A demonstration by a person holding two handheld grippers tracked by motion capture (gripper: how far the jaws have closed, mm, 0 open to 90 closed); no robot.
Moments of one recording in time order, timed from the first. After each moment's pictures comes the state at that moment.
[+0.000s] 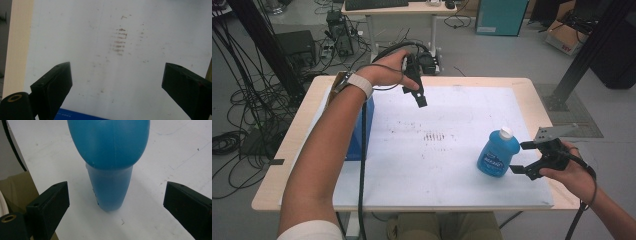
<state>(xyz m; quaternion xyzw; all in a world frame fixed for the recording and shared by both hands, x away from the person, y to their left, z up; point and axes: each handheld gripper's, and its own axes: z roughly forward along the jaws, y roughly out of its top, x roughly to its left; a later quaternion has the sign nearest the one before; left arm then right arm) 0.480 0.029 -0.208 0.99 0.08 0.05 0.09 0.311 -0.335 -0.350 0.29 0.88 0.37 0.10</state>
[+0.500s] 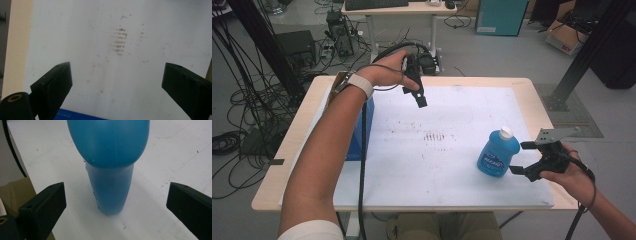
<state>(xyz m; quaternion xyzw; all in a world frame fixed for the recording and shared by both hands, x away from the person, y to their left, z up) 0.480 0.028 -0.210 0.99 0.08 0.05 0.09 0.309 -0.336 -0.357 0.30 0.86 0.39 0.10</state>
